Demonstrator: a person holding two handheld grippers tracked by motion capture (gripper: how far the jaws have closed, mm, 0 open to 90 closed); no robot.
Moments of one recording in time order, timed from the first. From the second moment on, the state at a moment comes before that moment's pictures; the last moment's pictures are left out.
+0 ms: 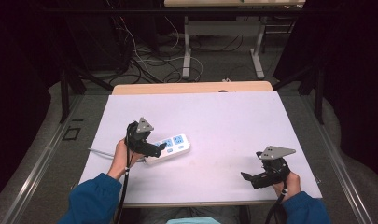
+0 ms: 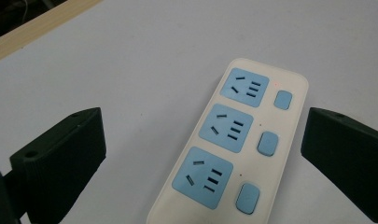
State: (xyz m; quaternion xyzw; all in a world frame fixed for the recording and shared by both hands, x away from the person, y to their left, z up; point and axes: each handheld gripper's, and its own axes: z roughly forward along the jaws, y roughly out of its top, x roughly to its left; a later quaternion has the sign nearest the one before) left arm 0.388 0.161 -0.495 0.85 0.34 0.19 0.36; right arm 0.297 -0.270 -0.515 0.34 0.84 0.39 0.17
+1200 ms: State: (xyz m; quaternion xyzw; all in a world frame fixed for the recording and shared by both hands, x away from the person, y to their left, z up) left arm 0.409 0.126 -0.499 0.86 0.33 0.18 0.34; right arm 0.298 -0.270 -0.516 0.34 0.84 0.39 0.16
